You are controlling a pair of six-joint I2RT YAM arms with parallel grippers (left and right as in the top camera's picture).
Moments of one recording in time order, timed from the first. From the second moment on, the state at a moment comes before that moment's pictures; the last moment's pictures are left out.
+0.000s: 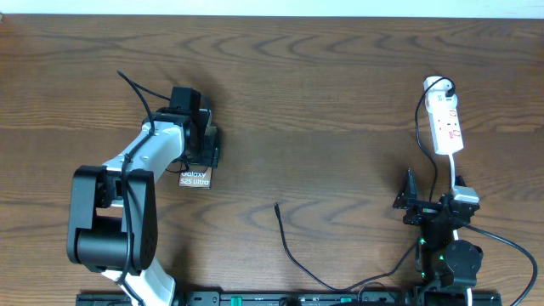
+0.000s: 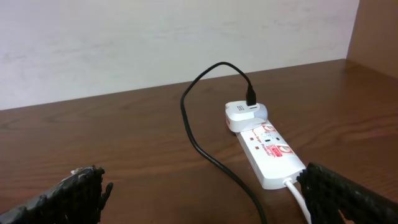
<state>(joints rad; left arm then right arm) -0.11 1.84 1.06 -0.61 0.01 0.01 -0.06 0.01 0.01 -0.07 0.04 0.13</state>
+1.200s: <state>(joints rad) -0.11 1.89 1.22 -0.79 0.01 0.01 -0.06 0.01 0.01 -0.07 0.04 0.13</state>
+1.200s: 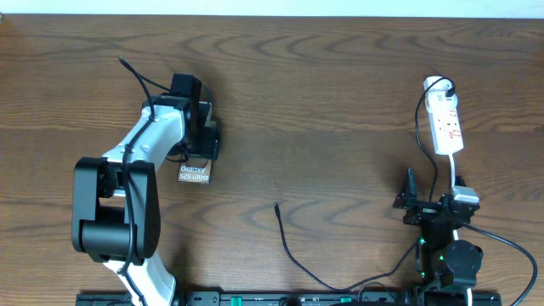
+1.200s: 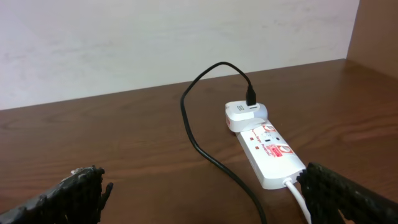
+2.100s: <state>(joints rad) -0.11 1.70 1.24 -0.72 0.71 -0.25 -0.06 0.01 0.01 -0.07 0.04 0.13</state>
